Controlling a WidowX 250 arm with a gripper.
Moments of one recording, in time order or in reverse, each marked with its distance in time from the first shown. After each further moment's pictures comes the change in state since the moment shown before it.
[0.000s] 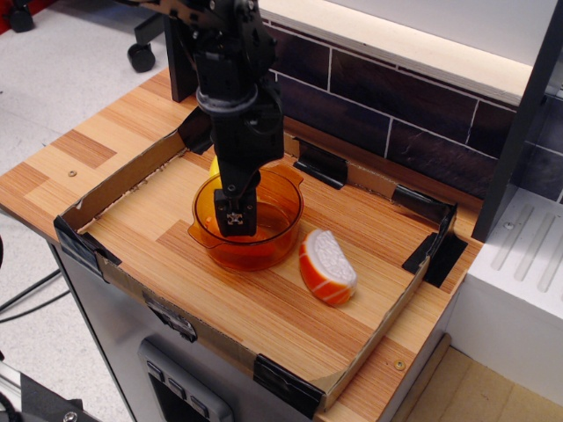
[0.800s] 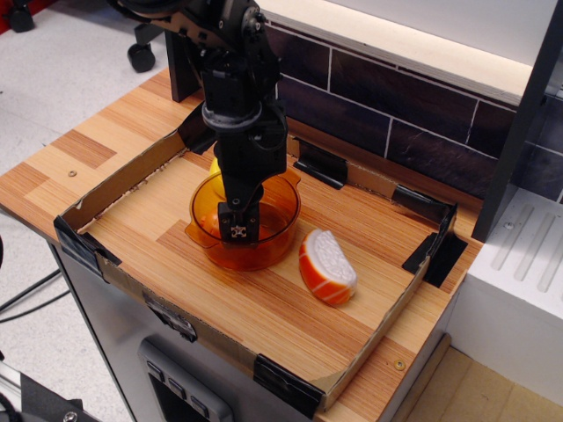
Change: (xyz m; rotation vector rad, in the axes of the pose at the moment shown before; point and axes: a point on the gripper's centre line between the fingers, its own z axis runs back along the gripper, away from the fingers) arm -0.001 -0.003 -0.013 -0.025 0.018 0.022
